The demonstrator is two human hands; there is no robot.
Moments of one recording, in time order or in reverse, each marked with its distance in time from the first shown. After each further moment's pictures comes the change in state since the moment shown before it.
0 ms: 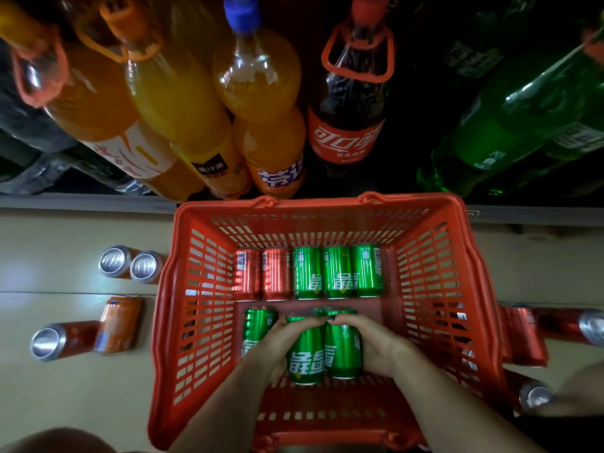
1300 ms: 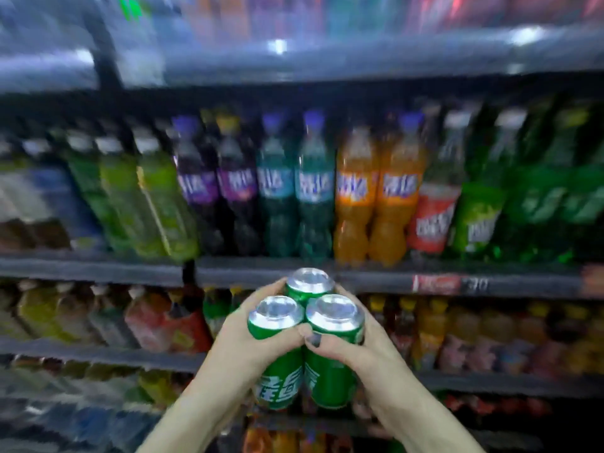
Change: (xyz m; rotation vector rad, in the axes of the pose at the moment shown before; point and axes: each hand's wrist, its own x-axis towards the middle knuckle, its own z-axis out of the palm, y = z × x) left_hand -0.949 0.441 0.102 0.172 0.078 1.253; right_hand -0.941 -0.260 0.398 -0.387 -0.245 -1.245
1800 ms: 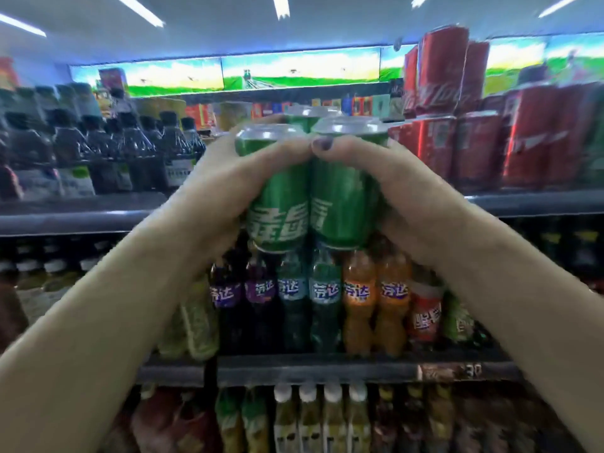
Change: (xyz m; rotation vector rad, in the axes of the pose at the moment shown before) left_hand 0.065 0.305 -0.026 0.168 -0.015 0.526; right_hand 0.035 -0.301 0.062 -0.364 -0.053 -0.549
